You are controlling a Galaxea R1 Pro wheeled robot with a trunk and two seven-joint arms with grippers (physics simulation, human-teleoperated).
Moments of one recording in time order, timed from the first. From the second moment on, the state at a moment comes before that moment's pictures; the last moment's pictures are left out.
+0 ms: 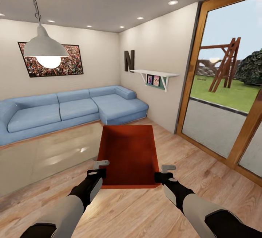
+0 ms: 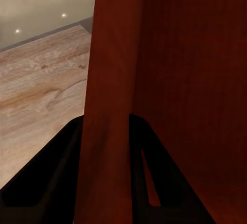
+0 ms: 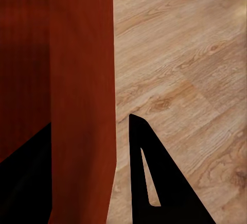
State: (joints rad) left arm -0.74 -0.13 0.00 -0.38 0.04 0.20 0.29; right arm -0.81 0.08 0.27 -0.13 -0.27 -0.04 -0.10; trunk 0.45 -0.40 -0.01
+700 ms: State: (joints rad) left arm -0.74 -0.13 0.00 -0.38 0.04 0.20 0.29; right arm -0.81 0.08 0.27 -0.13 -0.28 -0.04 -0.10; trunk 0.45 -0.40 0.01
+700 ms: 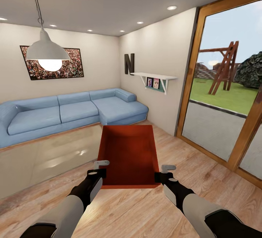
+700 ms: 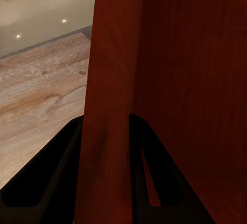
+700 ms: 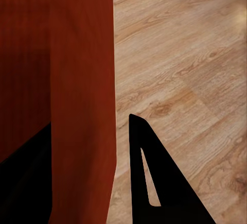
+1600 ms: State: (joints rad) left arm -0.74 -0.13 0.00 -0.38 0.04 0.20 0.29; right arm -0.81 0.08 0.27 -0.13 -0.28 -0.03 -0.10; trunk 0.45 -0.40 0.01
